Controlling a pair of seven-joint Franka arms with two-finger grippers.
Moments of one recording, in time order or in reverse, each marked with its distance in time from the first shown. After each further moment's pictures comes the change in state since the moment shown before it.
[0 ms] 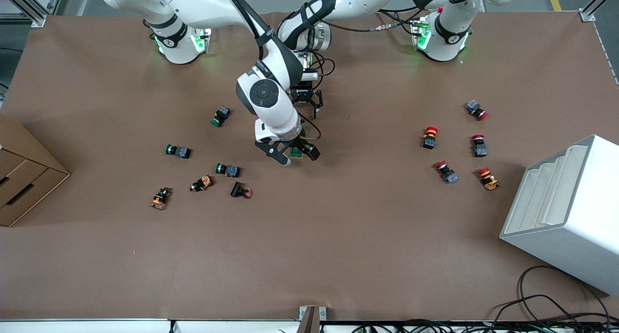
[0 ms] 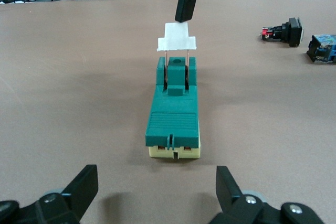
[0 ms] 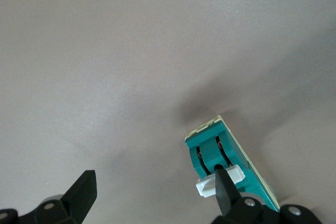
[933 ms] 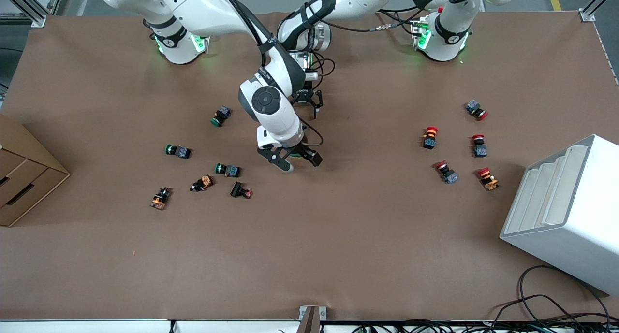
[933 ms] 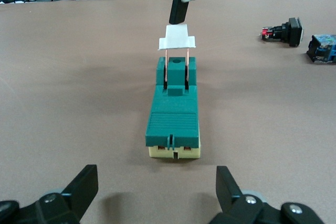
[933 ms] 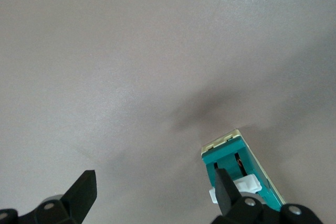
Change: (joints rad) left arm 0.000 0.000 0.000 0.000 0.000 0.000 0.000; right arm -0.007 0.053 -0.003 0.064 -0.006 0.006 -0.022
